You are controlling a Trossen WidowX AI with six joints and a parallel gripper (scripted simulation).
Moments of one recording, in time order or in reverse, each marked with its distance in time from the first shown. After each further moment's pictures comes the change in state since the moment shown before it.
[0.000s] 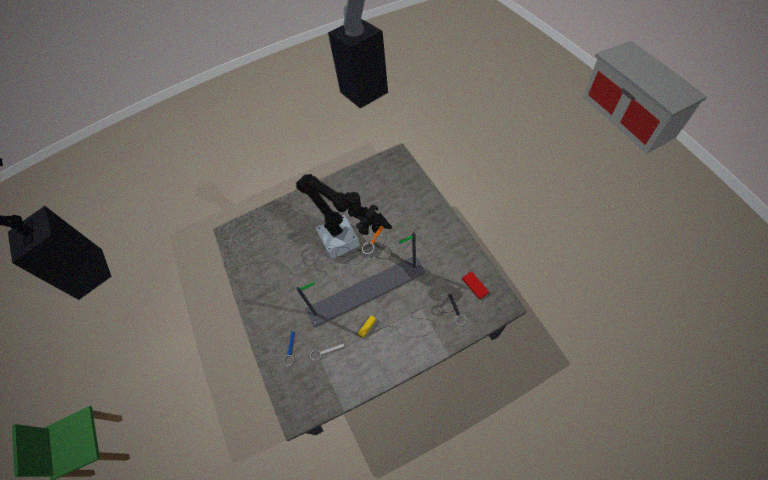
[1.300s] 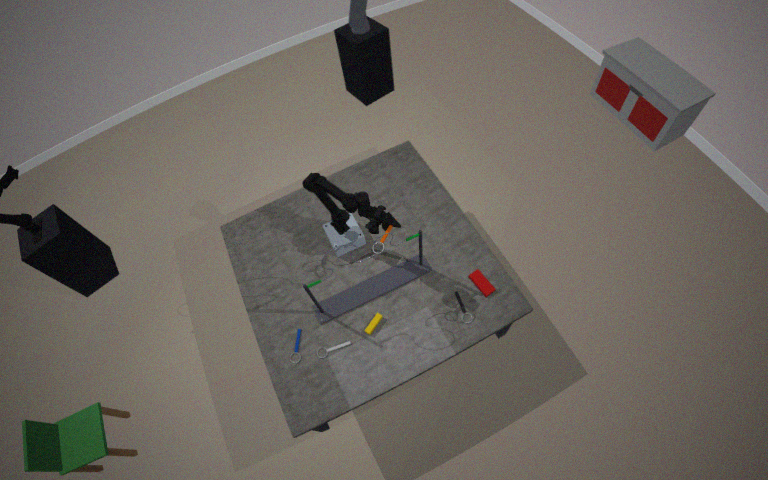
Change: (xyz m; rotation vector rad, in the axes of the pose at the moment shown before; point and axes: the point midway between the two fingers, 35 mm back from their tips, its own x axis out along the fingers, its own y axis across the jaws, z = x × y) arm 0.007 -0.017 -0.005 0.086 0.012 0.050
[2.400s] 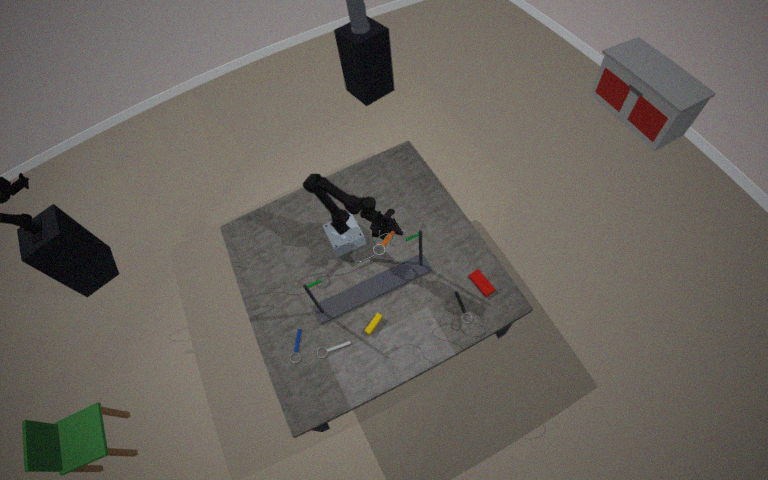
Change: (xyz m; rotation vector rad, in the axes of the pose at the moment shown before) arm 0.001 -0.063 0.011 -0.343 -0.043 -0.215
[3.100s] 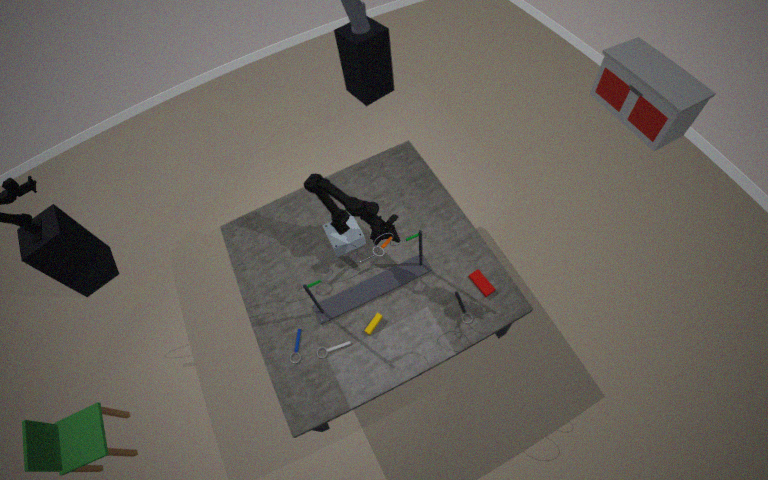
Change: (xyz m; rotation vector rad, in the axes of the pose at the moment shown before) arm 0.001 -0.050 0.008 -0.285 -0.037 -0.178
